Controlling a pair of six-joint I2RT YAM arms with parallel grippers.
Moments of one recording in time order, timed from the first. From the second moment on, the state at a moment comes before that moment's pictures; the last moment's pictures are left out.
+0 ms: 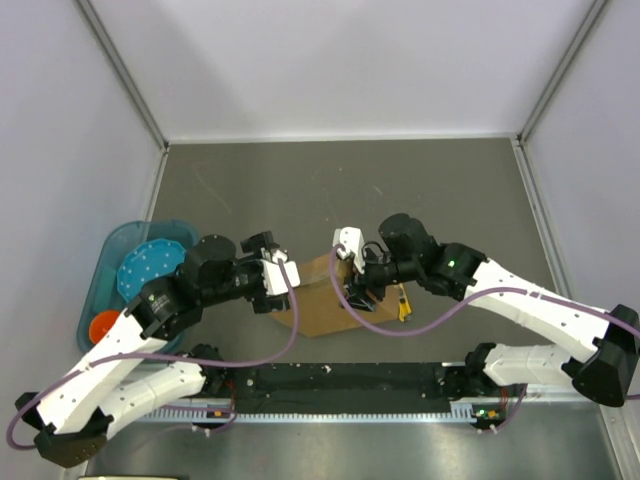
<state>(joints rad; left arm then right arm) -0.80 0.74 0.97 -0.73 0.18 0.65 0.94 1.16 1.02 -0.50 -0.45 -0.21</state>
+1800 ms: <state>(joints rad) -0.89 0.66 0.81 -0.58 0.06 0.58 0.92 1.20 1.07 -0.52 -0.40 -0.17</state>
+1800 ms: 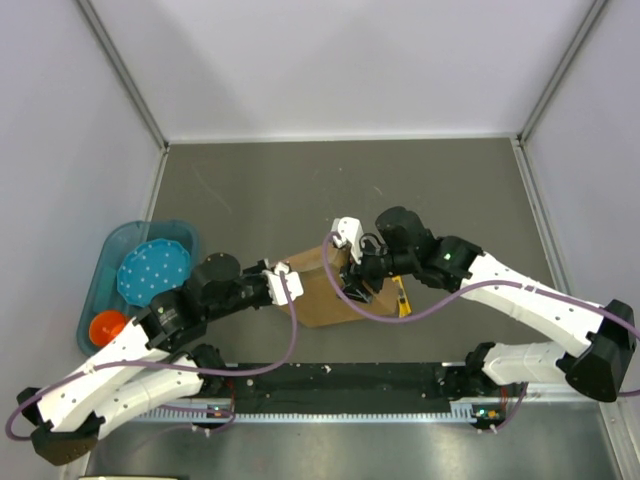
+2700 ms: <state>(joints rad) -0.79 0.67 0.80 -0.48 0.02 0.62 0.94 1.20 1.06 -0.49 -0.31 -0.23</state>
